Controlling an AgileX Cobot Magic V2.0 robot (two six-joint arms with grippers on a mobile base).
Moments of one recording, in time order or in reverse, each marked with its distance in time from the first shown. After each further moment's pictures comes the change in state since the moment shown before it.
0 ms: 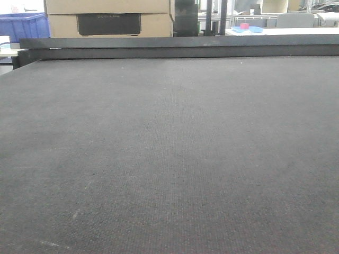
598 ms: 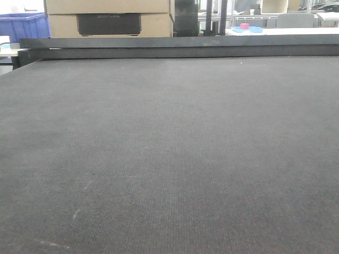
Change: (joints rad) left arm 0.000 0.000 0.000 0.002 0.000 0.000; right arm 0.000 0.000 0.000 0.000 0.000 0.000
